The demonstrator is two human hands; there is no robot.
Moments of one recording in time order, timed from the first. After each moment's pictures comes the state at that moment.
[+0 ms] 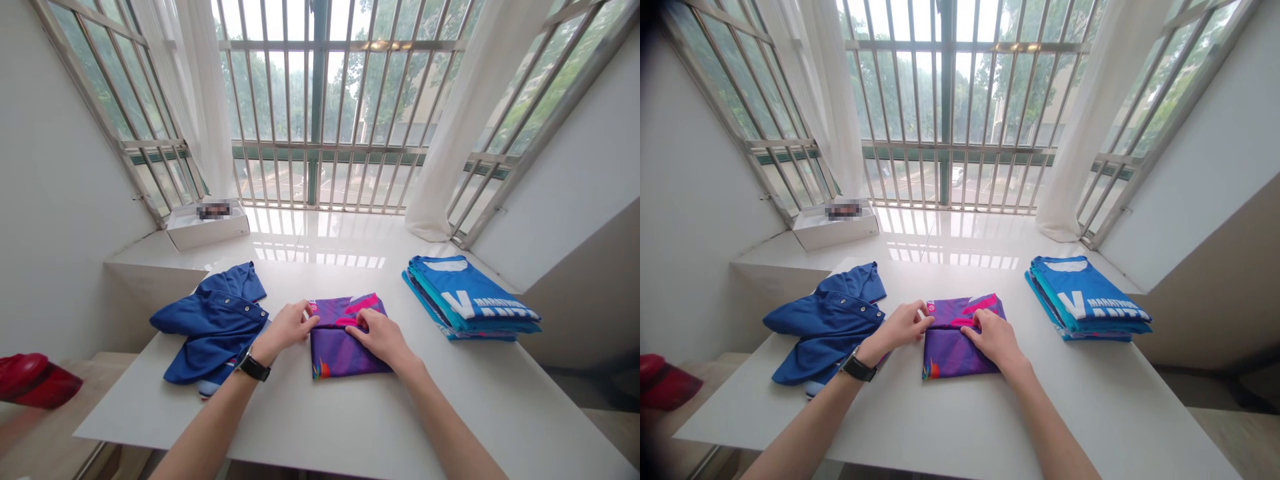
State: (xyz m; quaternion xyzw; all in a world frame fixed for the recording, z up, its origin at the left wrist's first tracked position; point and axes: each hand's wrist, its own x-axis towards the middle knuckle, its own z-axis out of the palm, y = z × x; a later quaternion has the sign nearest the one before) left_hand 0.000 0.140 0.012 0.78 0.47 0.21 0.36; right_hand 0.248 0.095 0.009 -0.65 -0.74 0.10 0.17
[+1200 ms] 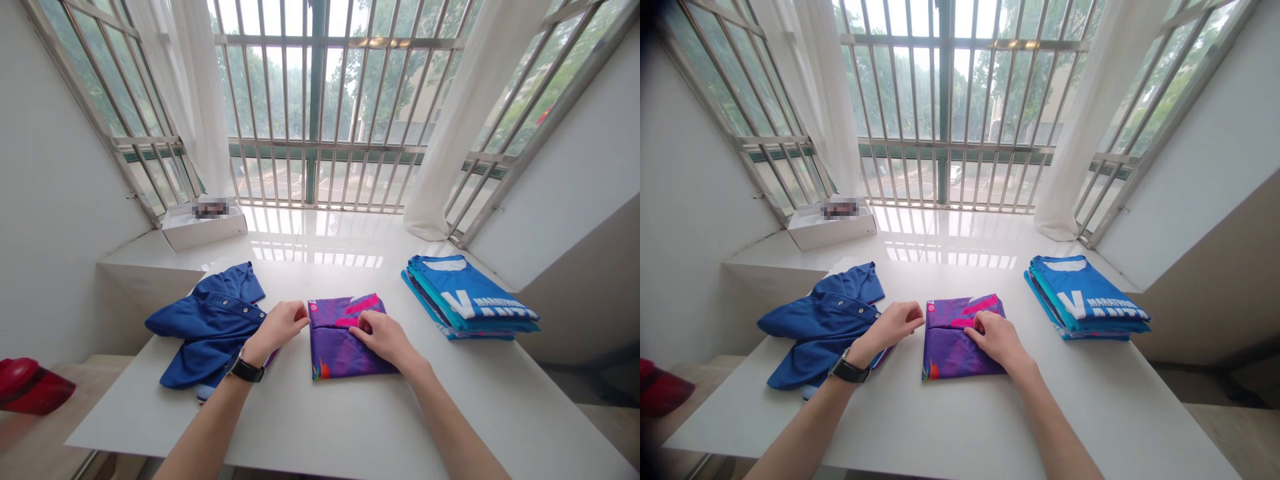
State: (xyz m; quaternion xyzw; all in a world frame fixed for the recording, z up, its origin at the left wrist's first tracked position) left_hand -0.015 0.145 0.023 0.81 0.48 0.20 0.28; right_hand 0.256 0.096 0.012 -0.63 -0.75 0.13 0.17
